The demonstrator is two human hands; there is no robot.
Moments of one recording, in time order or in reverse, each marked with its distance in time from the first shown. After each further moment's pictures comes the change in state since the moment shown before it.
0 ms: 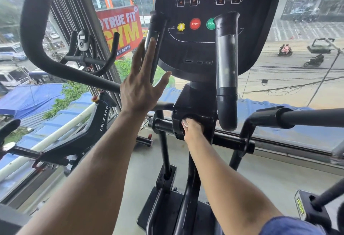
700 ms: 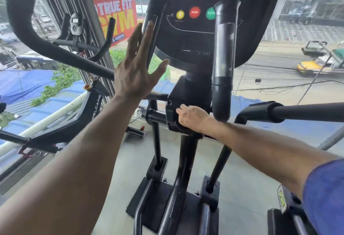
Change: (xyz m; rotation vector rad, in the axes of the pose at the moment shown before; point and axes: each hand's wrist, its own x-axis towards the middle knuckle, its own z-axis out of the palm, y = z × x) left_hand 0.001 0.002 0.000 -0.009 -0.021 -0.020; right_hand -0.001 -0.047 -0.028 -2.487 -0.434 -1.776
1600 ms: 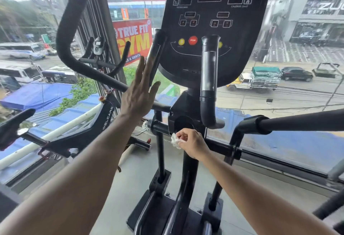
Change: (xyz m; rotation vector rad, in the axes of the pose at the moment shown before) left_hand -0.031 0.008 -0.006 -0.009 -0.082 -0.085; right_hand -0.063 -0.047 -0.045 1.246 -0.003 0.768
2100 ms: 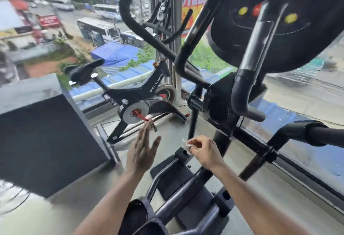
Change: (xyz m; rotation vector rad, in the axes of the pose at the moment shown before) left_hand -0.293 0.016 0.008 0.097 -0.124 -0.644; right_hand -0.072 0.021 0.026 0.114 -0.343 -0.132
